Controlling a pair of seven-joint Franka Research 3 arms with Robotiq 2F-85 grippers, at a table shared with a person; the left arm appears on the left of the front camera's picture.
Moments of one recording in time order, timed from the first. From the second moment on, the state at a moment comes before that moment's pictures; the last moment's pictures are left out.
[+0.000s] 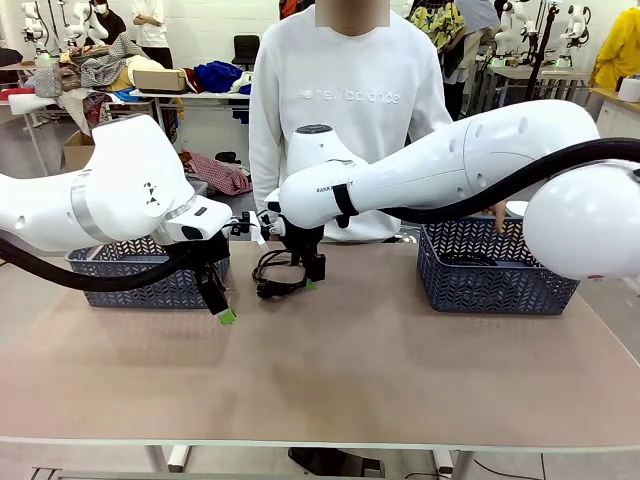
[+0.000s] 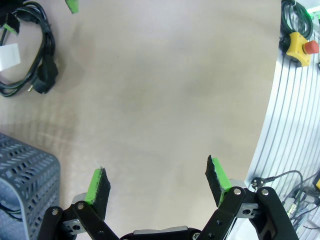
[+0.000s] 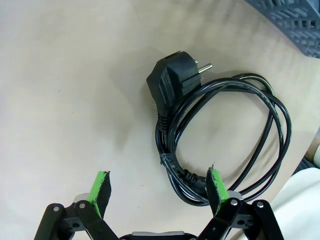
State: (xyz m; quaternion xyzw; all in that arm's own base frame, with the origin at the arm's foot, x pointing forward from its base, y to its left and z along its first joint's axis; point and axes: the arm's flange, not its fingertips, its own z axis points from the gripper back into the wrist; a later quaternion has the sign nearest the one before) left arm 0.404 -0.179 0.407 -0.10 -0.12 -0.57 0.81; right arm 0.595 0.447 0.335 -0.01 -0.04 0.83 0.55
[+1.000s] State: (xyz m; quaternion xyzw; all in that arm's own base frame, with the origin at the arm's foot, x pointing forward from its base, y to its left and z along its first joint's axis) left arm 0.404 -0.179 0.407 -0.10 -0.12 -0.57 0.81; right arm 0.599 0.446 0.325 -0.01 -0.03 0.83 0.56
